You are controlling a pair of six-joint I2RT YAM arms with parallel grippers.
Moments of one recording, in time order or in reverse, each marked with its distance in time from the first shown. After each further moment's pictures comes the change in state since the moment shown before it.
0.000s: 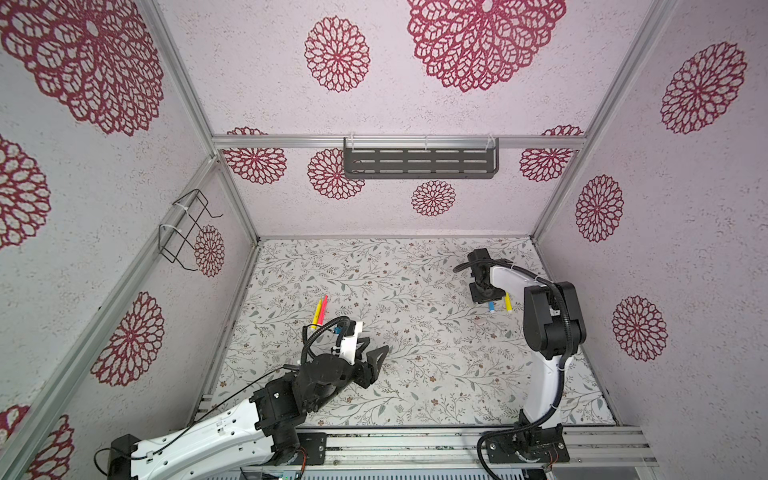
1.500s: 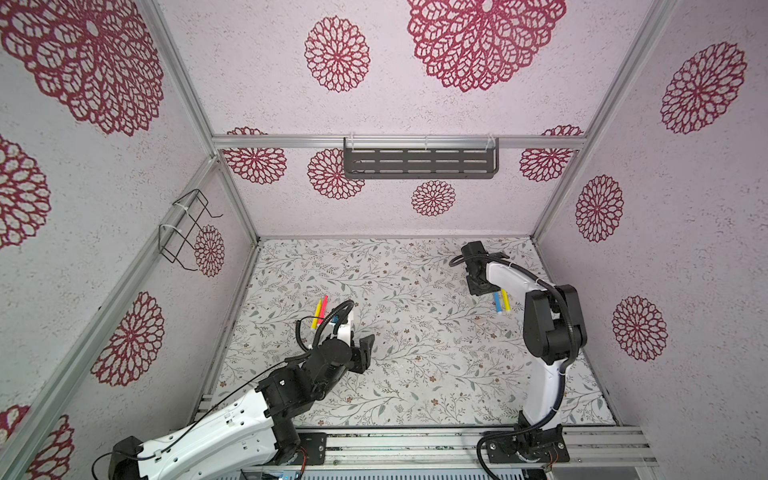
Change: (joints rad) left arm 0.159 0.130 0.100 -0.205 -0.081 -0.072; right arm 0.084 -0.119 0.037 -0.042 0.085 0.029
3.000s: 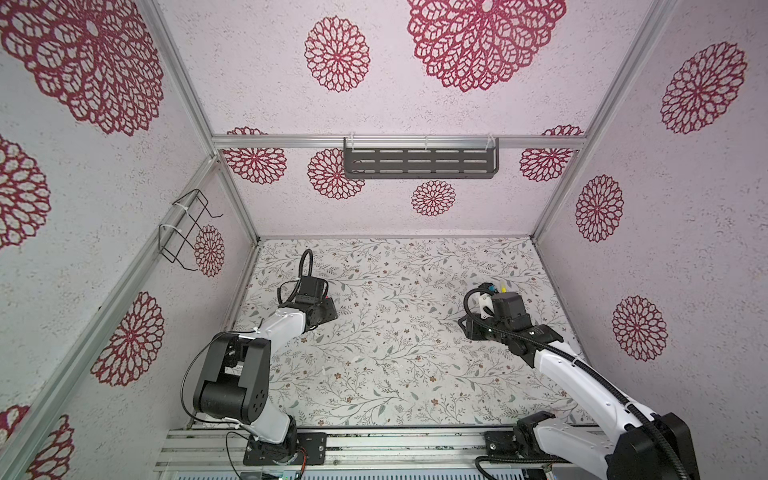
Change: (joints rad) left arm 0.776 0.797 0.240 0.113 0.386 0.108; right arm 0.083 -0.874 -0.813 0.344 -0.649 0.250
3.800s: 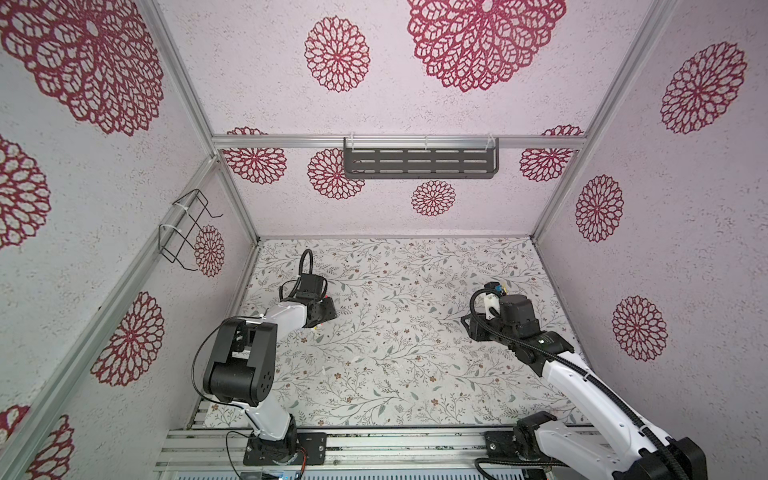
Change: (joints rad) left arm 0.024 0.099 0.050 0.001 0.045 0.037; right arm 0.000 -0.098 -0.012 -0.001 0.001 0.001
